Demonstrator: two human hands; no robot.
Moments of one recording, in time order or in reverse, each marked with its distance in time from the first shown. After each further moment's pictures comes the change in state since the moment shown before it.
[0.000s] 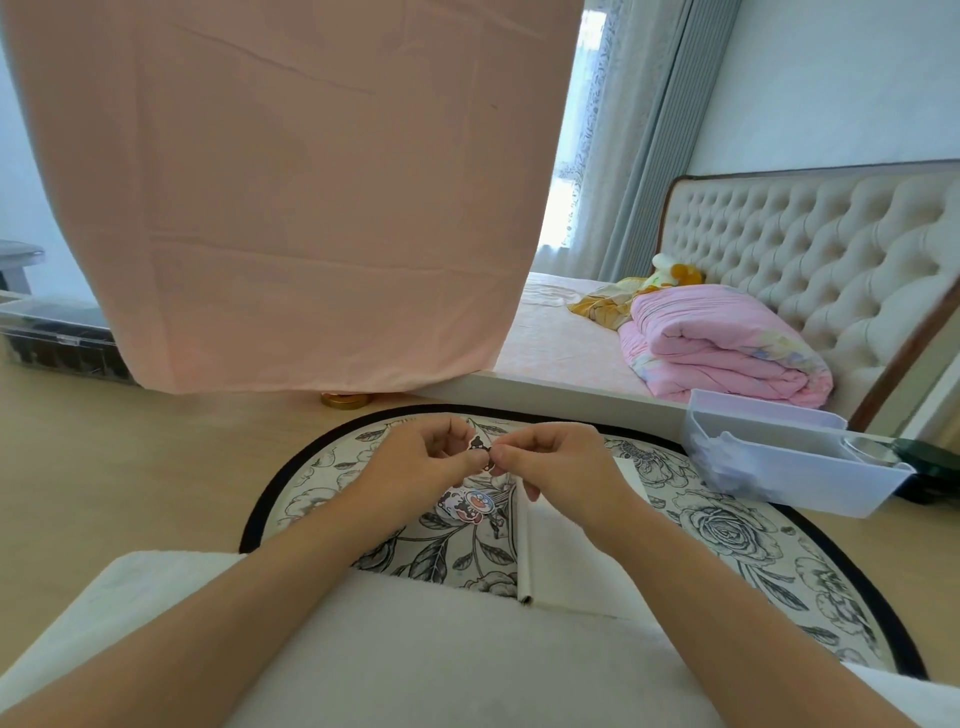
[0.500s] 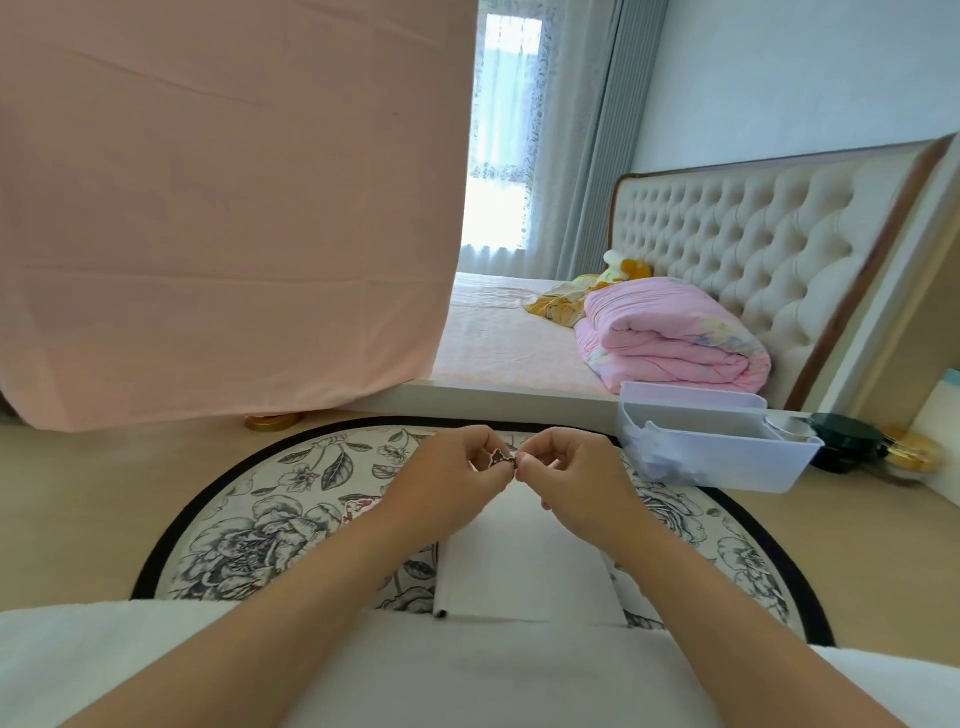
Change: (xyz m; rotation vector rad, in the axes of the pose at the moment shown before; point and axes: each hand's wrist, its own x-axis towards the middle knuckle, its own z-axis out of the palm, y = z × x) left_hand 0.024 0.030 0.086 0.252 -0.091 0.147; right_hand -0.010 0.038 -0.072 -0.305 0.244 -0.089
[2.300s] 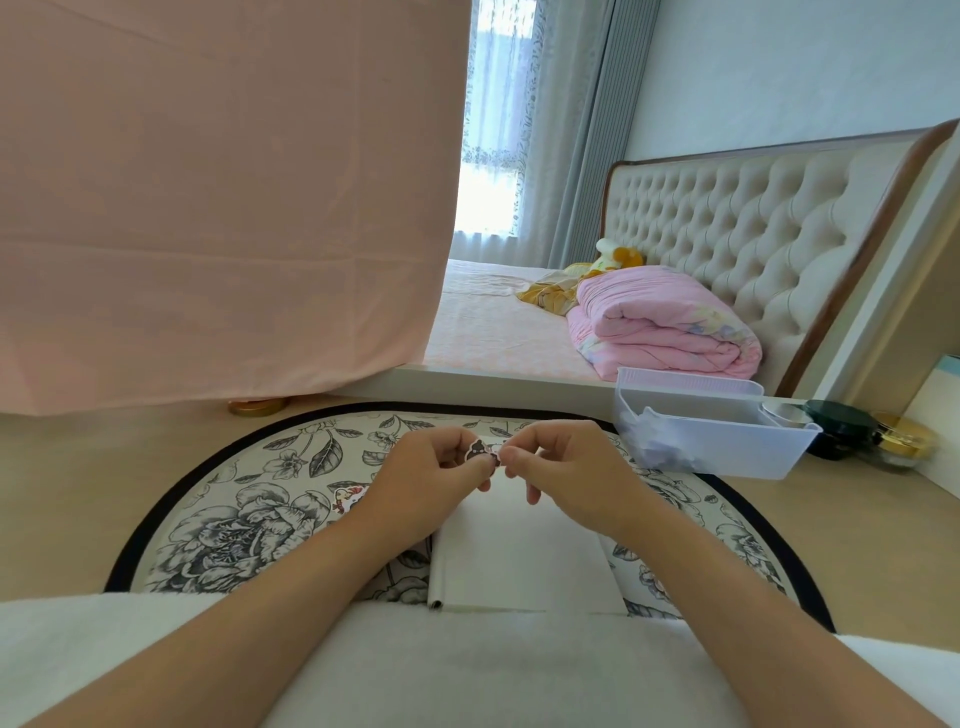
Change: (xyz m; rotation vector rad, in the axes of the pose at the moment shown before) left_hand -0.011 -0.017 0.000 -0.283 0.013 -0.024; right_hand 0.004 0.002 -0.004 0.049 -0.211 -0.094
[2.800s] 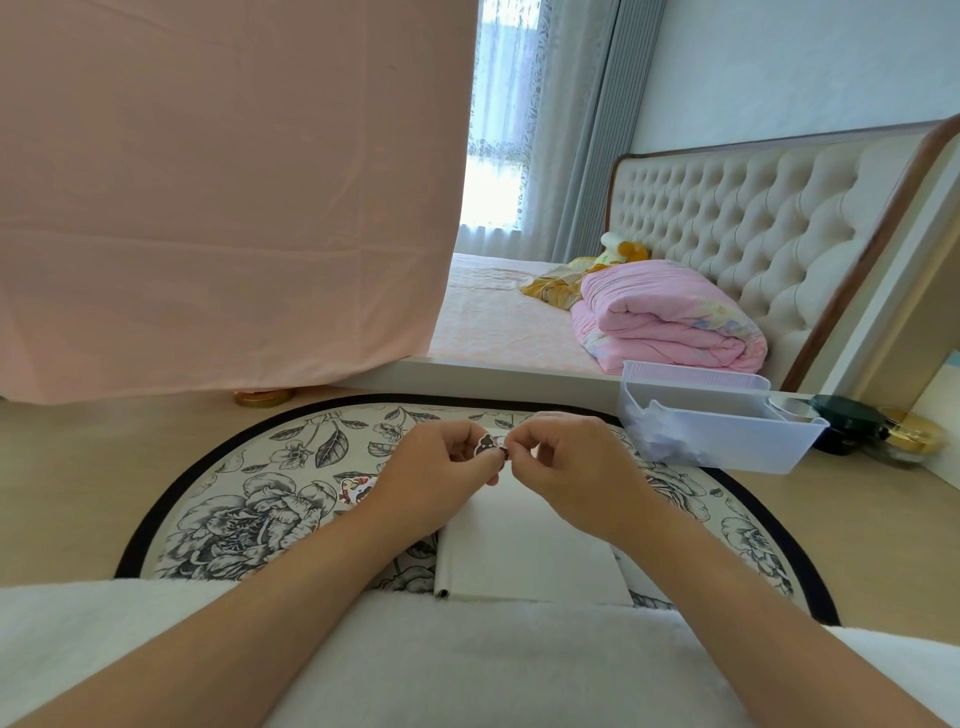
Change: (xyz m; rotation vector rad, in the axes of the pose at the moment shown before) left_hand -0.001 -0.001 0.003 0.048 0.005 -0.006; right_hand -0.005 0.002 0.006 -0.346 0.108 -0.200
